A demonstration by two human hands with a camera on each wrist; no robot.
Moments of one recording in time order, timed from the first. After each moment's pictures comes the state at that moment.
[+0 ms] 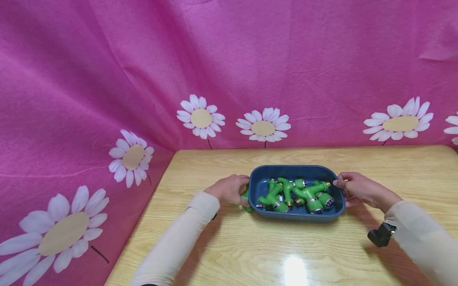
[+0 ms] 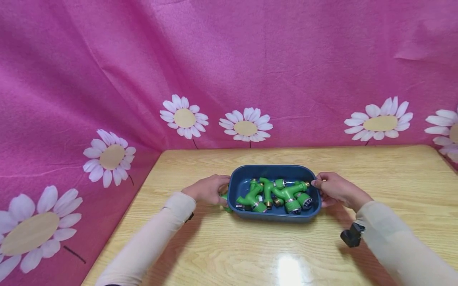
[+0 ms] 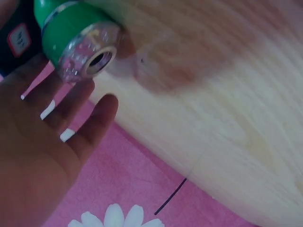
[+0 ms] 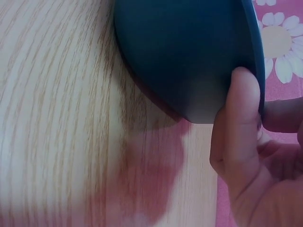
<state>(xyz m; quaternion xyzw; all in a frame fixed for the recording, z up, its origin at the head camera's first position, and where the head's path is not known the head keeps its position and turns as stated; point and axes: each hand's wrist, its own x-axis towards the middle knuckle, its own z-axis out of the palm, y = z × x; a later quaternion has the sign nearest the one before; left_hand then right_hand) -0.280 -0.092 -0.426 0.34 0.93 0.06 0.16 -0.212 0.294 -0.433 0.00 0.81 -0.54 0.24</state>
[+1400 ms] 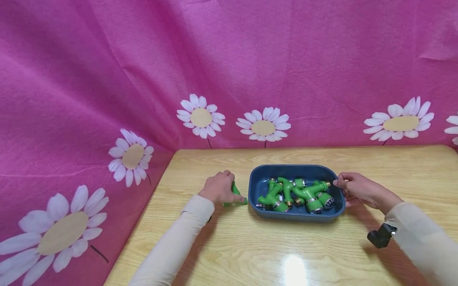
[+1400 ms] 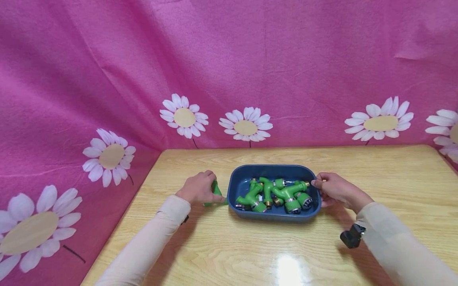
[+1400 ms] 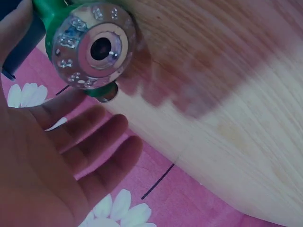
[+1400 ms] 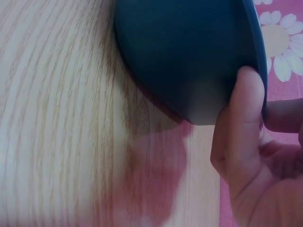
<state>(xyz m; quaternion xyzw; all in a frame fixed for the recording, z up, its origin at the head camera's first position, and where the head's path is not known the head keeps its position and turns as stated) -0.269 -0.108 -0.429 0.20 0.98 -0.03 0.07 -0.211 0.294 -0.433 0.01 0.79 -0.56 0.24</state>
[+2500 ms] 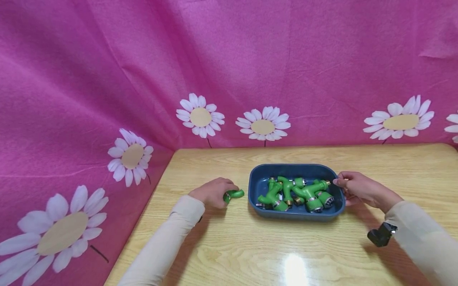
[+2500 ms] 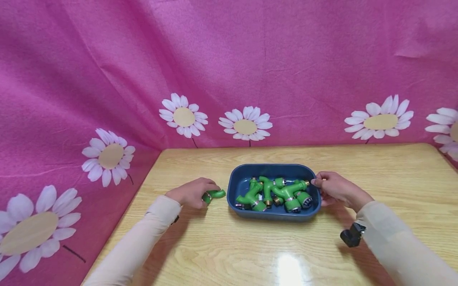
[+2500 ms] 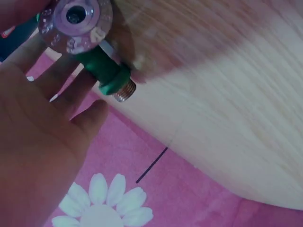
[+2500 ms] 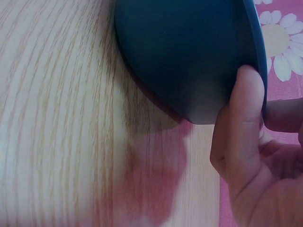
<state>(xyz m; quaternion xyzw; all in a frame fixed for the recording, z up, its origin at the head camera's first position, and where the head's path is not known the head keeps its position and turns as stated) -0.270 -0.135 -0.423 0.35 0.92 0.04 0.16 -0.211 0.295 -0.433 0.02 0.79 -0.56 0.25</state>
